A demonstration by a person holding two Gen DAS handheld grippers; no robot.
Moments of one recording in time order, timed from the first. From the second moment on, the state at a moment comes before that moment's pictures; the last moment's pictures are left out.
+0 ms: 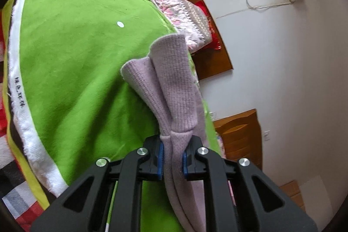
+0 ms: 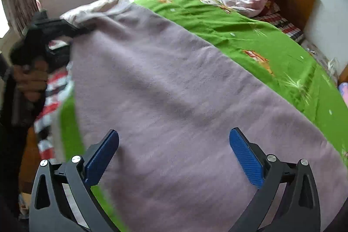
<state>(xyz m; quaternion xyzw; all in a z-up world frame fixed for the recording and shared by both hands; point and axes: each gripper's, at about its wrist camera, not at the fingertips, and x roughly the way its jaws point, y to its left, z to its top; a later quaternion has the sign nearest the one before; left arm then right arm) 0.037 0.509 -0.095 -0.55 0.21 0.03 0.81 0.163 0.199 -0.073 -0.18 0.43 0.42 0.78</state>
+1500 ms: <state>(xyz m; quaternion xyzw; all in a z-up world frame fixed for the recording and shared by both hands) 0.001 0.273 -0.057 -0.06 0.28 0.01 0.96 0.146 -0.089 -0.070 0.21 0.52 0.28 0.78</state>
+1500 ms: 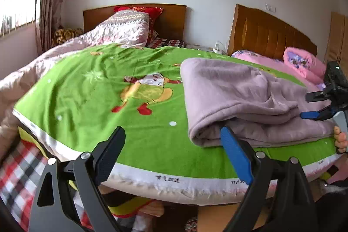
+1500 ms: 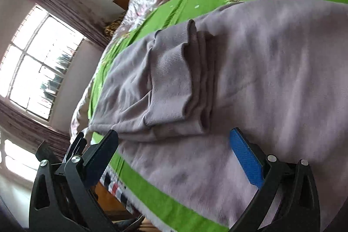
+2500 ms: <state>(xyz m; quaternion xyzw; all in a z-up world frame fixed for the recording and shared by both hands) 0.000 0.228 -0.062 -0.04 0.28 -0.04 0.96 0.171 -0.029 0.037 0.16 0.37 0.35 0.85</state>
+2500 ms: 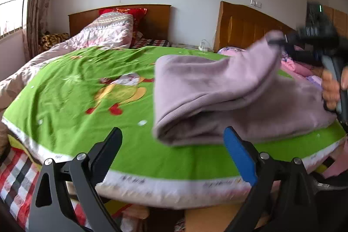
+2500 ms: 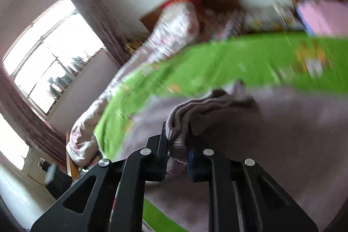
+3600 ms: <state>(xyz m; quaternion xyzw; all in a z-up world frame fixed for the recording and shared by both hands) 0.052 0.288 -0.092 -0.07 0.33 0.03 0.94 0.110 -0.088 -0.054 0.15 0.42 0.27 0.85</state>
